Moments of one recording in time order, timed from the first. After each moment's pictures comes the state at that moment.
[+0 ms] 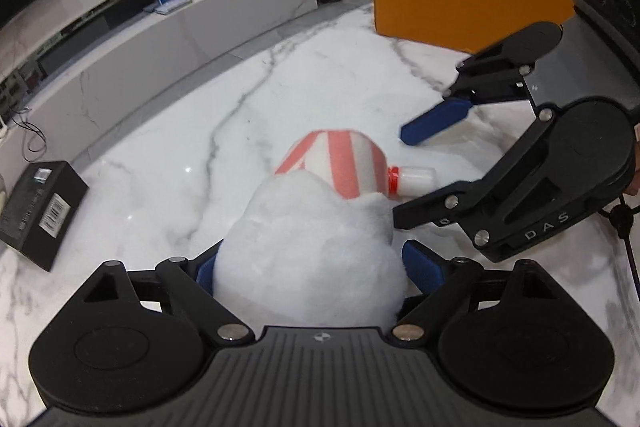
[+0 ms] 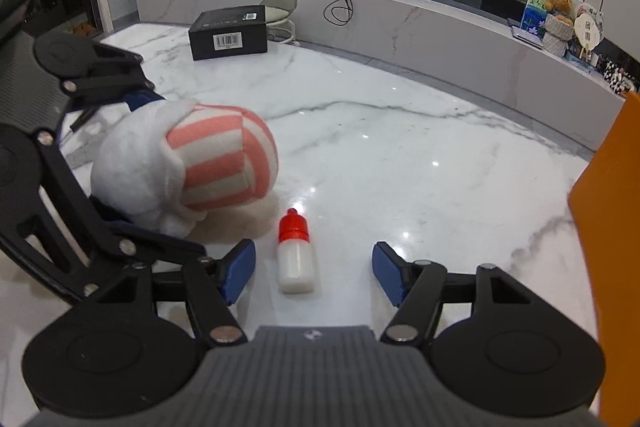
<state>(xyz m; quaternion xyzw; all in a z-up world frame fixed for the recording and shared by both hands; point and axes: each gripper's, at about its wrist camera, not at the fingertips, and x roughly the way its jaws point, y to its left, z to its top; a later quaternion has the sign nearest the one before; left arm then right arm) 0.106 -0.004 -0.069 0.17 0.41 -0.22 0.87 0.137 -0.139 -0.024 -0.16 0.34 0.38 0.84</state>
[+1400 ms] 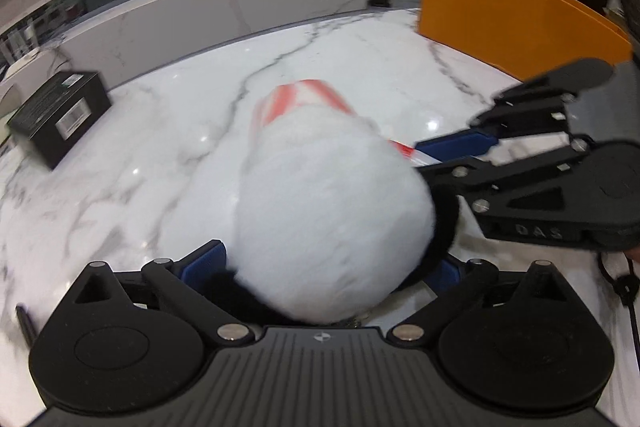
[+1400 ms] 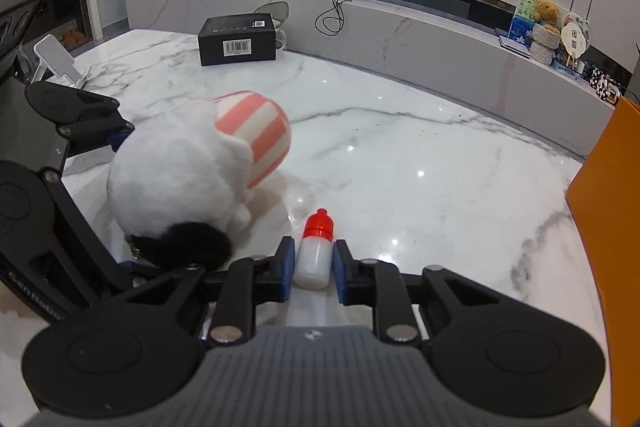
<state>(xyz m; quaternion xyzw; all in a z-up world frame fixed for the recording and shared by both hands) 0.072 0.014 -0.074 0.07 0.43 -0.14 0.89 0.103 -0.125 -0.021 -0.17 0.33 0.35 0.86</state>
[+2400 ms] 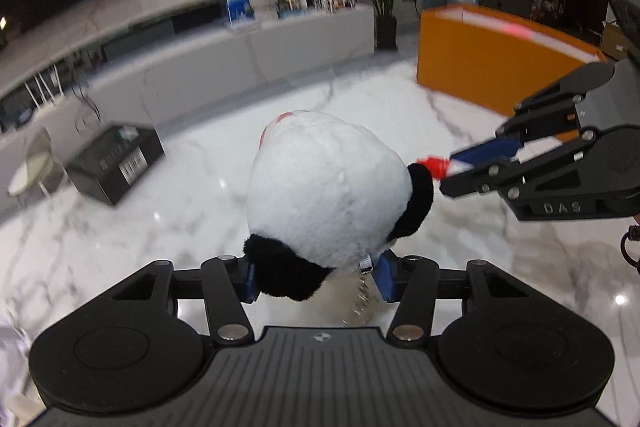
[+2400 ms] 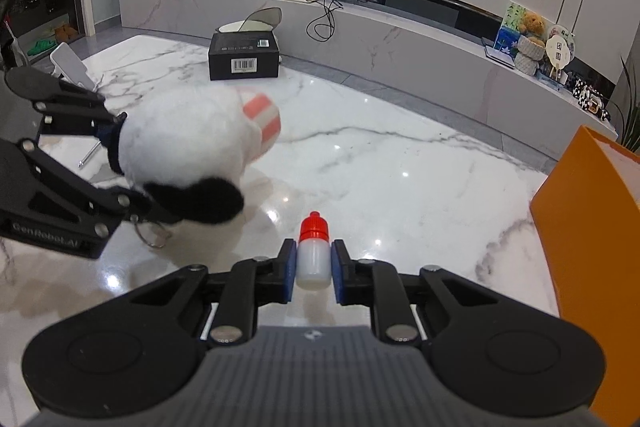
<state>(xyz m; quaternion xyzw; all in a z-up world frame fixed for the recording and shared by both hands) 0.028 0.033 -0.025 0.10 0.34 -0.13 0.93 0.072 -0.135 0.025 -0.19 0.32 0.33 0.87</state>
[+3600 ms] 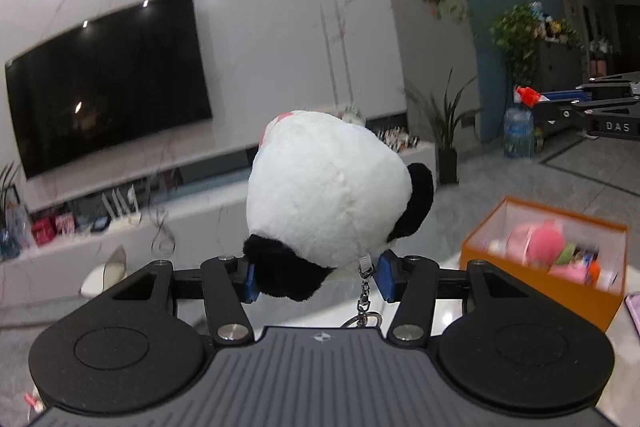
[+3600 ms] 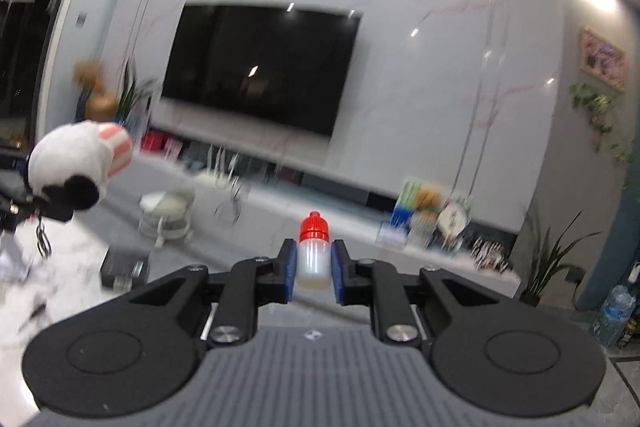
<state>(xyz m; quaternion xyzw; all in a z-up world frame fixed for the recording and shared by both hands) 0.034 -0.017 0.170 0.10 0.16 -0.04 0.98 0.103 -0.298 0.248 -0.13 0.04 0.27 0.95</state>
